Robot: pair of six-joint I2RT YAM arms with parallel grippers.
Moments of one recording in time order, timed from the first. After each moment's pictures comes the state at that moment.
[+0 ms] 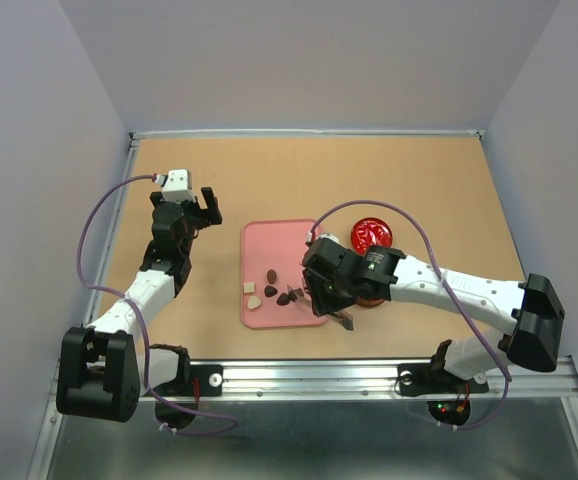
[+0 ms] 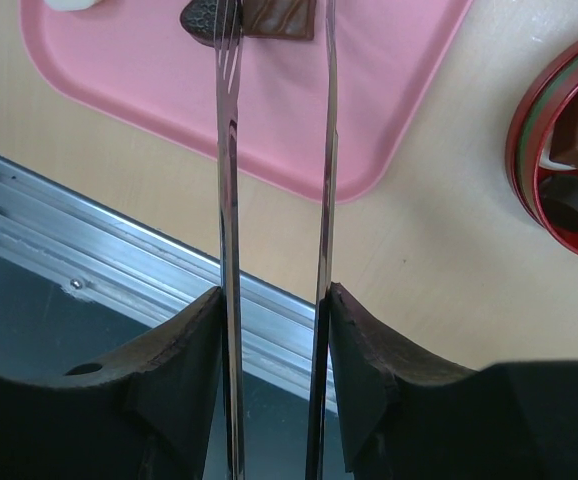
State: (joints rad) left arm -0.15 1.14 0.55 0.43 -0.12 -0.14; right arm 1.09 1.41 1.15 -0.86 0.13 0.71
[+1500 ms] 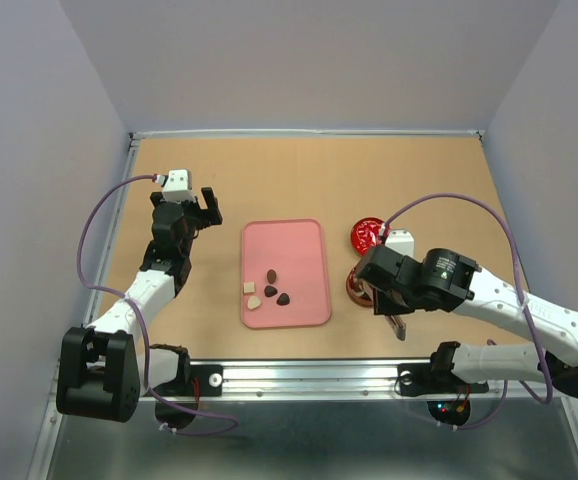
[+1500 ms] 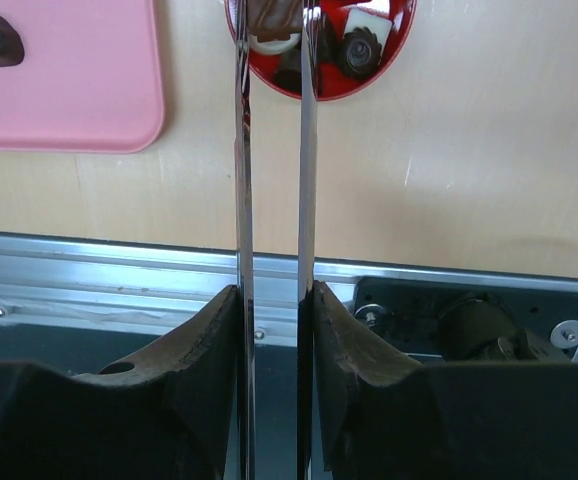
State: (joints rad) left arm -0.15 1.14 0.55 0.42 -0.12 -0.14; right arm 1.09 1.10 1.18 -1.33 0.40 0.98
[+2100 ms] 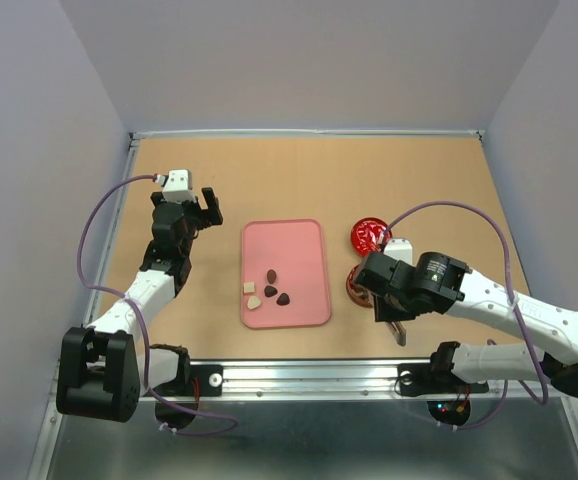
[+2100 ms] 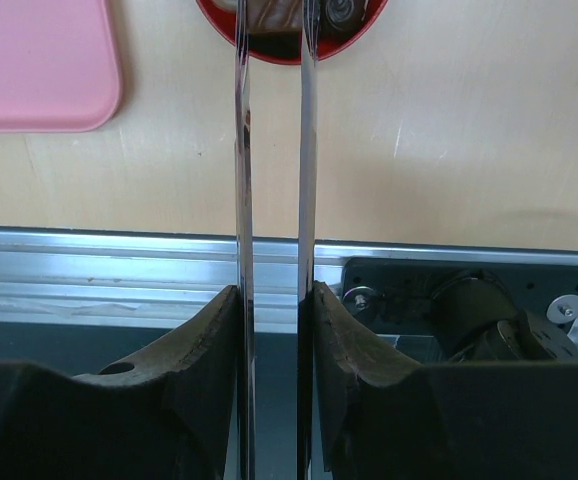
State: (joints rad) left arm -0.15 1.14 0.55 0.42 -0.11 -0.14; right arm 1.09 1.11 1.11 -1.35 0.37 1.01
